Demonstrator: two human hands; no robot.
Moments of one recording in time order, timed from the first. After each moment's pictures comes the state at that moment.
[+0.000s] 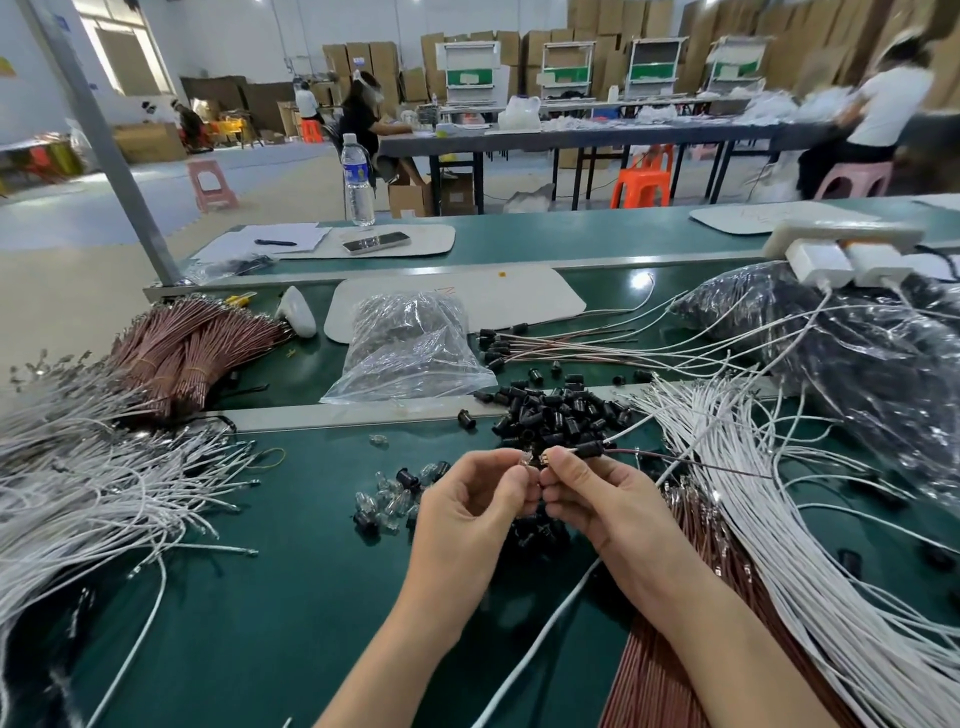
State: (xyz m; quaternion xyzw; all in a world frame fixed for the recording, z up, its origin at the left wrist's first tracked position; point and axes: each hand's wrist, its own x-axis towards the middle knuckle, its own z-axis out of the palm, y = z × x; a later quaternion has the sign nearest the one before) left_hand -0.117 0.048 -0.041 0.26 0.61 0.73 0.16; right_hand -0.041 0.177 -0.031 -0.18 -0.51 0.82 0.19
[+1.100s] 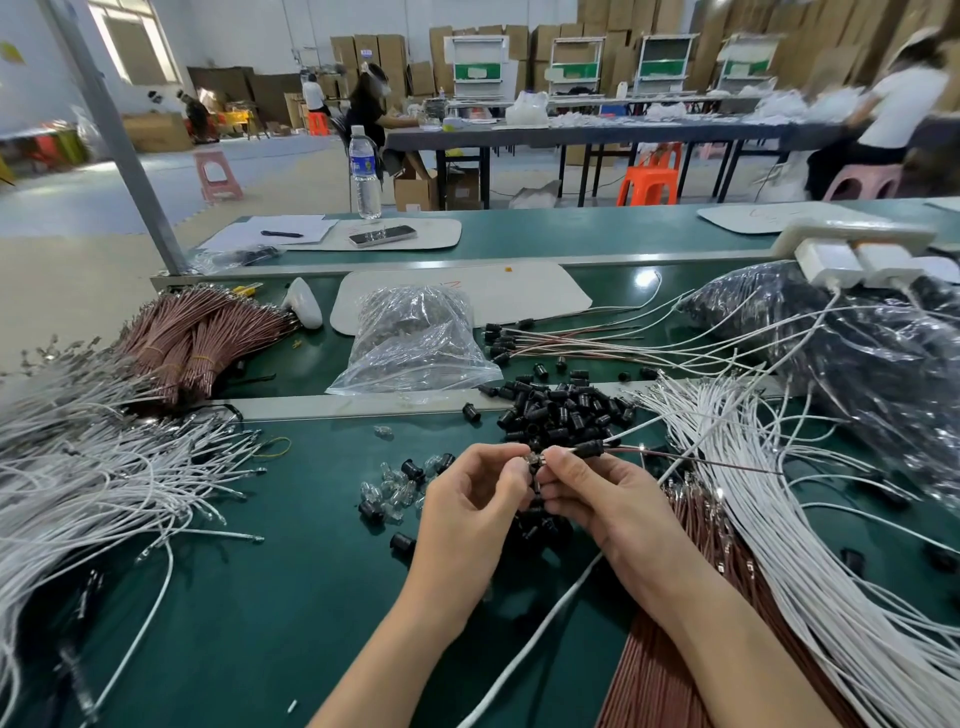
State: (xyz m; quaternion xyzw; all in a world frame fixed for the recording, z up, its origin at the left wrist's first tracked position) left_hand -0.114 0.044 -0.038 0.26 0.65 0.71 0.13; right_hand -0.041 0.172 -0.029 -0.18 -0.53 0.80 0.19
